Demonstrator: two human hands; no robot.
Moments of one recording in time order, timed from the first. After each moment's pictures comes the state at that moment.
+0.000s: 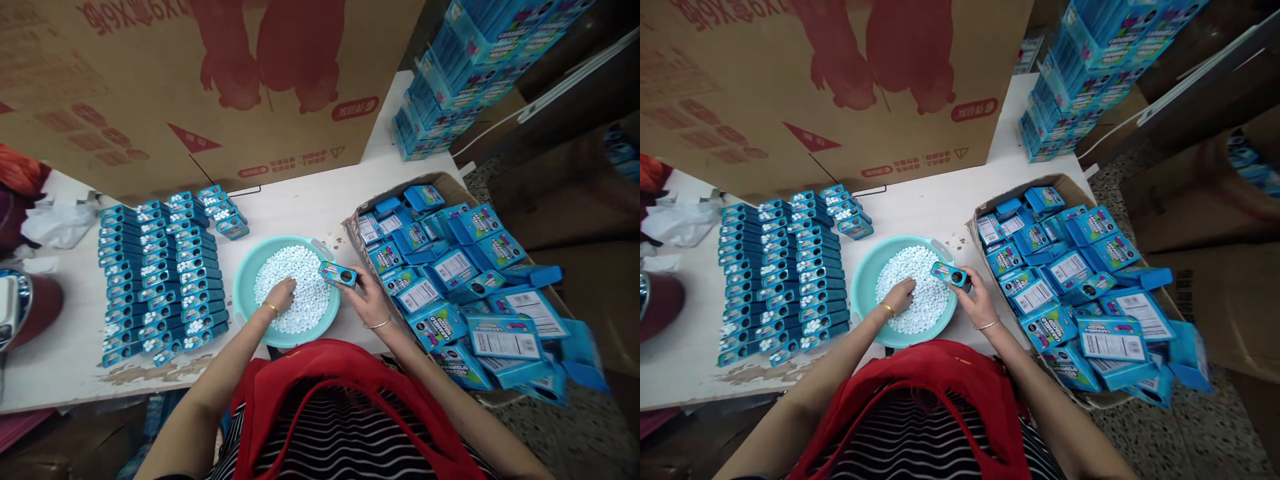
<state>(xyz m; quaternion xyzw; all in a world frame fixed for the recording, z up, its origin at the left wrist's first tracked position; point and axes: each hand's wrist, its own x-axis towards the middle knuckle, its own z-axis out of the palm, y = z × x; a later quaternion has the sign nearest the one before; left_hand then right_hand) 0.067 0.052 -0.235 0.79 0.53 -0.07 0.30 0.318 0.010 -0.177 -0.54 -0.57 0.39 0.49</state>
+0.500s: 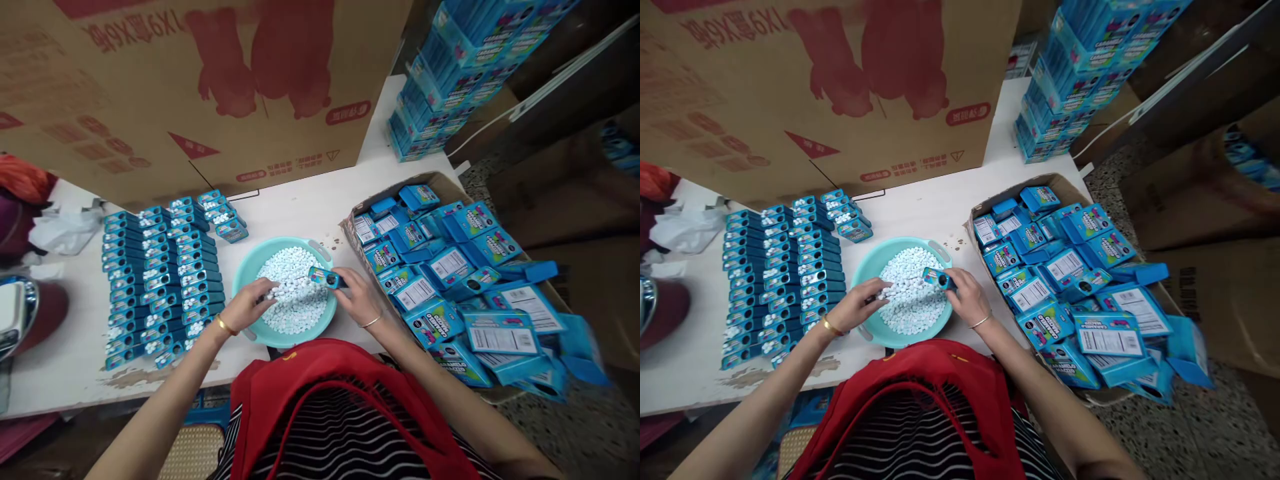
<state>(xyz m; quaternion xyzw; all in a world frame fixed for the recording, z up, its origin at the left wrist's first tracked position) 0.027 0.045 -0.109 0.82 0.43 0.10 0.36 0.317 0.015 -0.168 -0.51 -0.72 0.27 0.40</state>
